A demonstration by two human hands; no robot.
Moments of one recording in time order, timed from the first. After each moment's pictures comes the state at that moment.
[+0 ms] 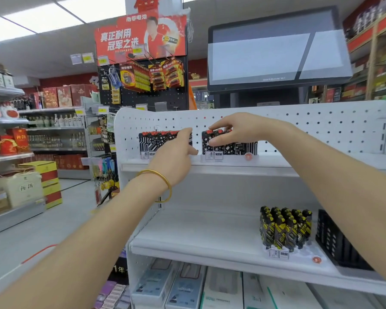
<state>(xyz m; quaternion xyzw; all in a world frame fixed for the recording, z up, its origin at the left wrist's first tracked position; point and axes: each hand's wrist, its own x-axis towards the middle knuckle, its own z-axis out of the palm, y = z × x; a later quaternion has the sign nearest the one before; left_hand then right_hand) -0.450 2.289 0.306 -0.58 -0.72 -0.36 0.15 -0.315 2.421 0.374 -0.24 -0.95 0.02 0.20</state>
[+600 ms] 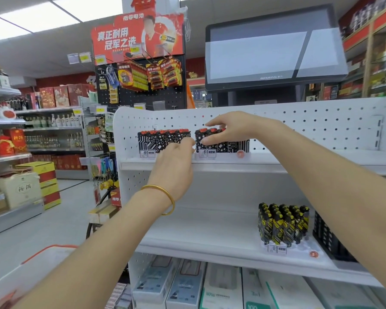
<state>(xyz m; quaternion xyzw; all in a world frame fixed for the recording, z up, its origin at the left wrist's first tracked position) -0.448 2.291 0.280 -0.58 -0.71 -0.33 0.24 -0.322 2.413 0.374 -0.28 -0.94 -0.01 0.19</state>
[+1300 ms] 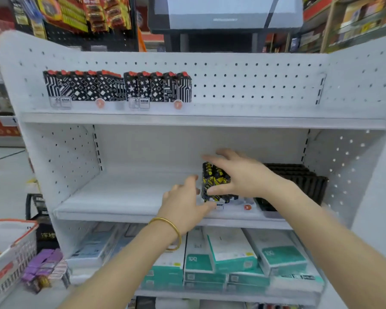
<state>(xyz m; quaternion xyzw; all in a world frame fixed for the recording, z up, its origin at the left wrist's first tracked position) -0.345 2.358 0.140 -0.62 -0.72 -0.30 -0.04 -0.203 2.451 0.199 -0.33 -0.93 -0.06 0.11</state>
